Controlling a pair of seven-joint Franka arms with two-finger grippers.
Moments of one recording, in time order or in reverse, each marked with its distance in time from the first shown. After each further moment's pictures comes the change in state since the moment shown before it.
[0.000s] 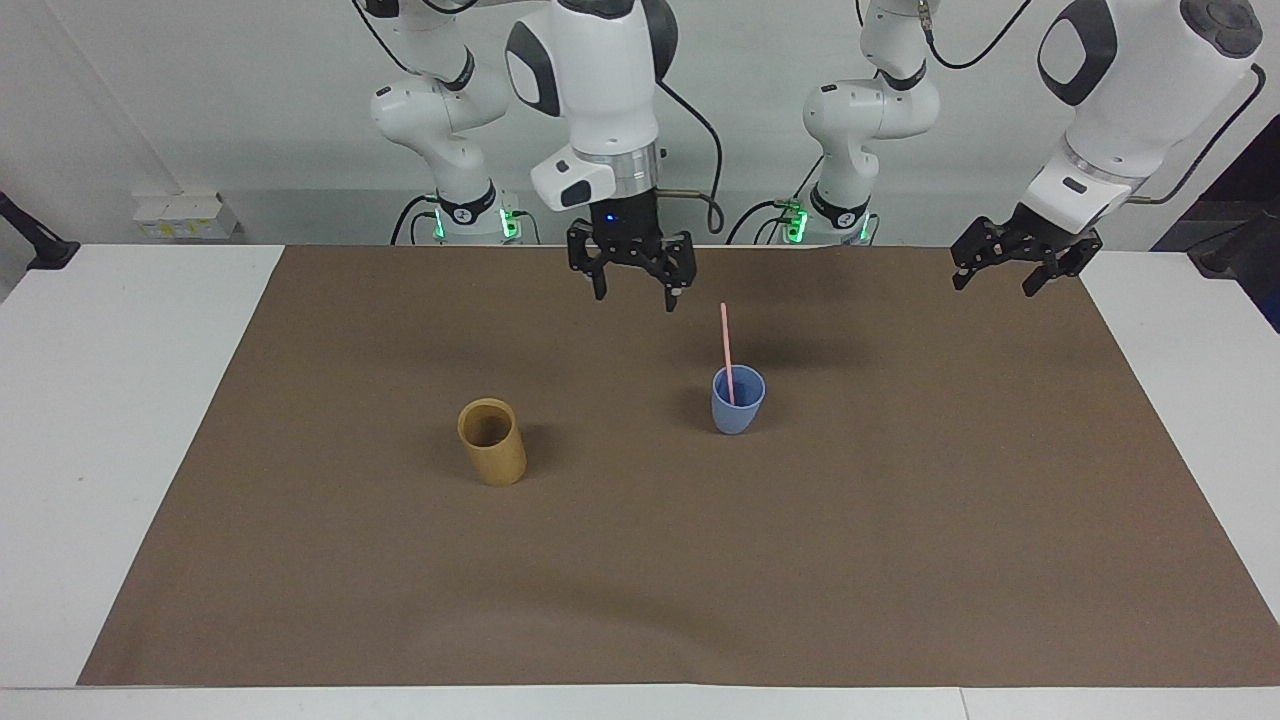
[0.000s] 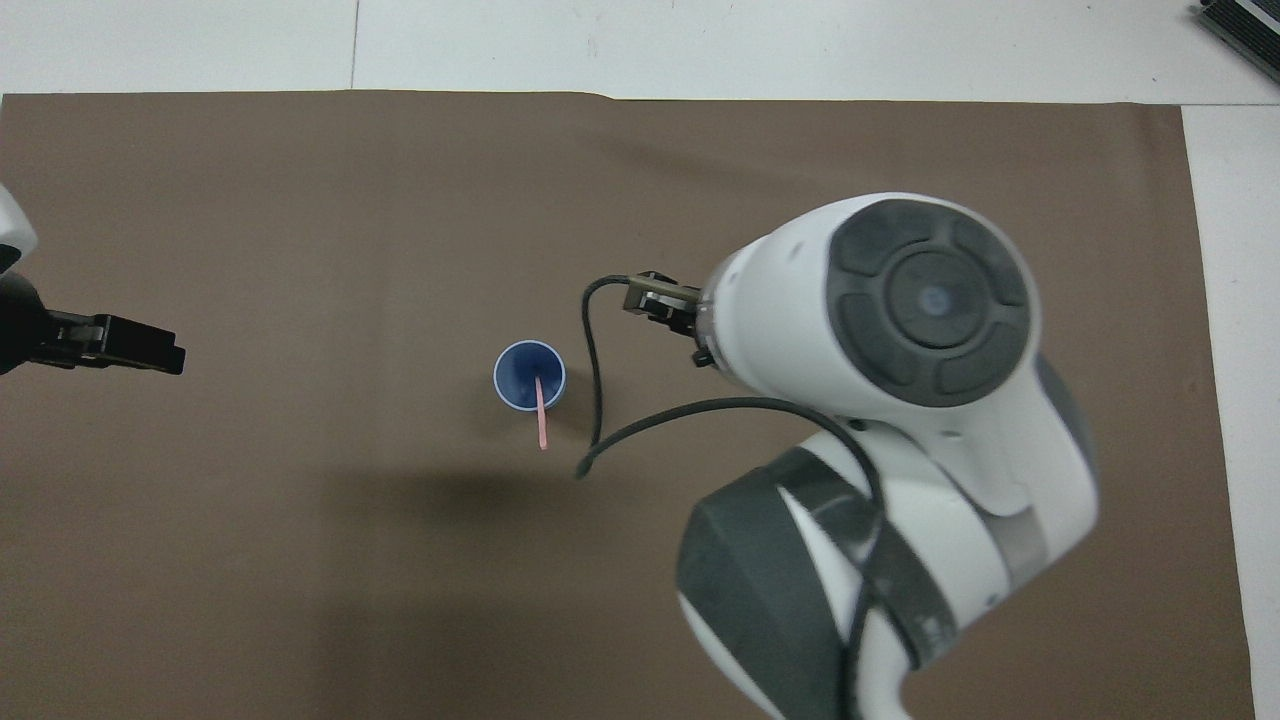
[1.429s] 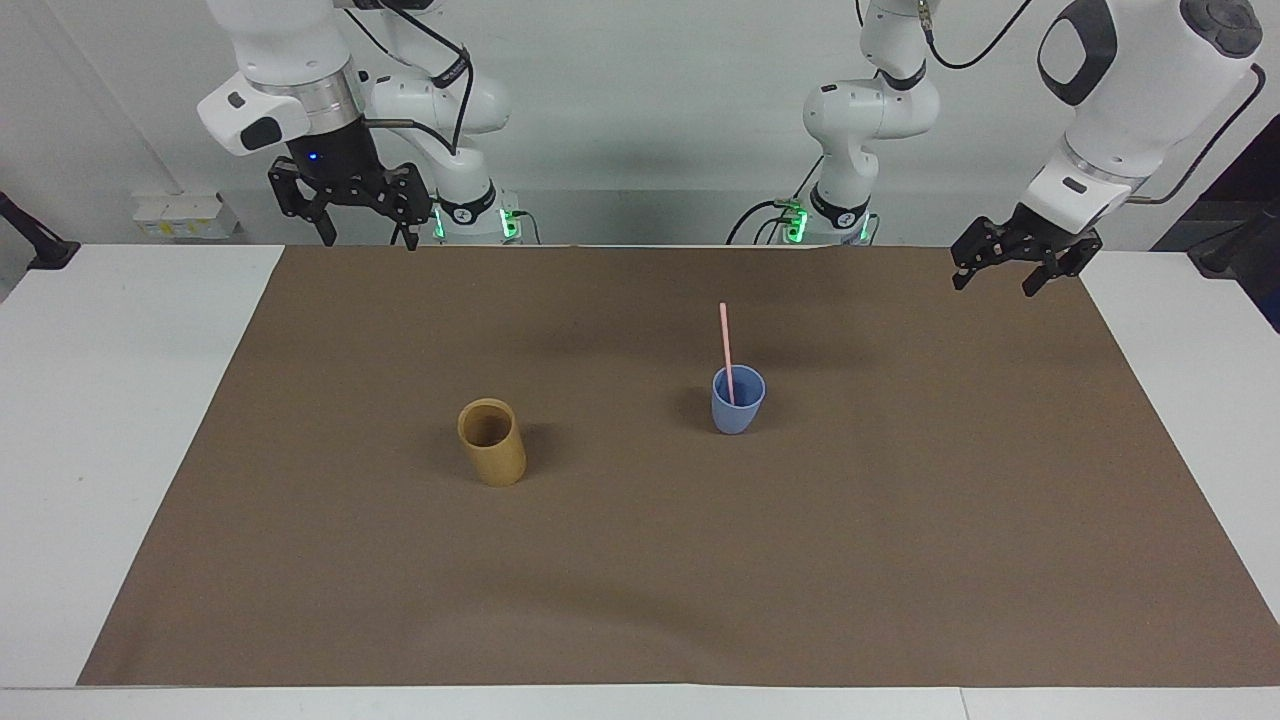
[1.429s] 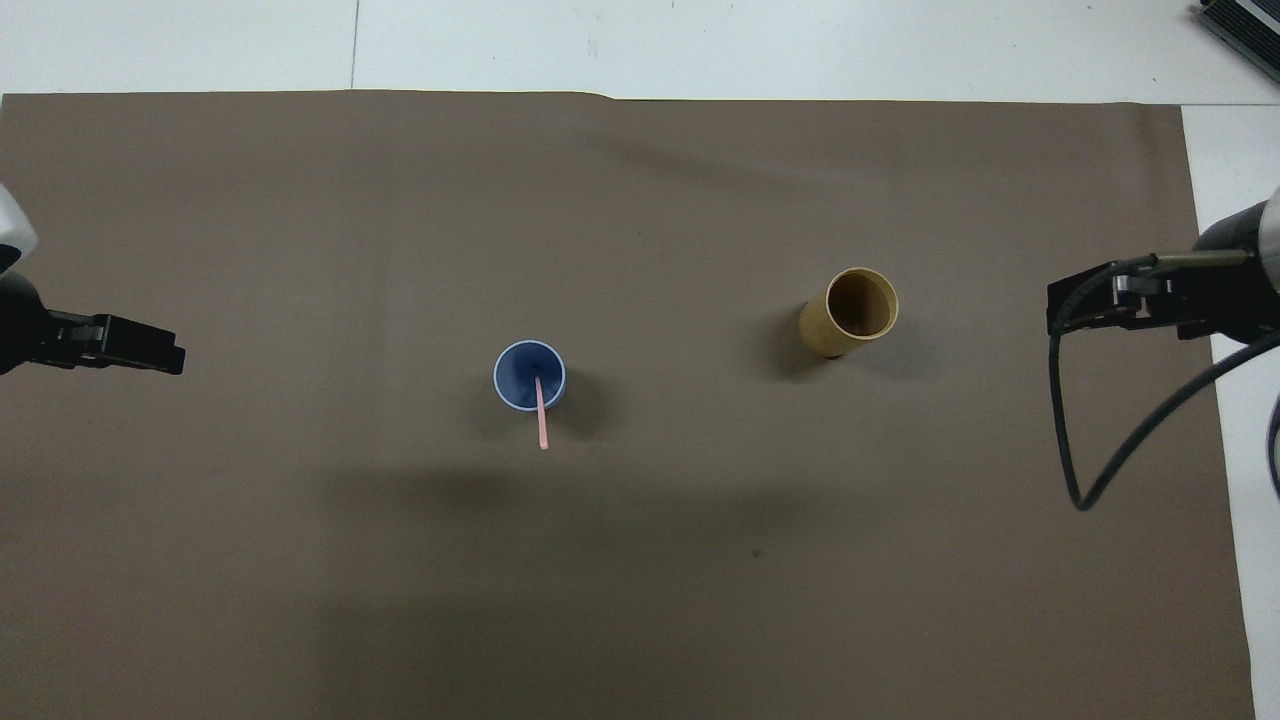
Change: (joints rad) left arm 0.000 0.000 0.000 0.000 0.000 0.000 0.000; right arm -0.358 -0.060 -0.027 0.164 -0.003 -0.419 -0.654
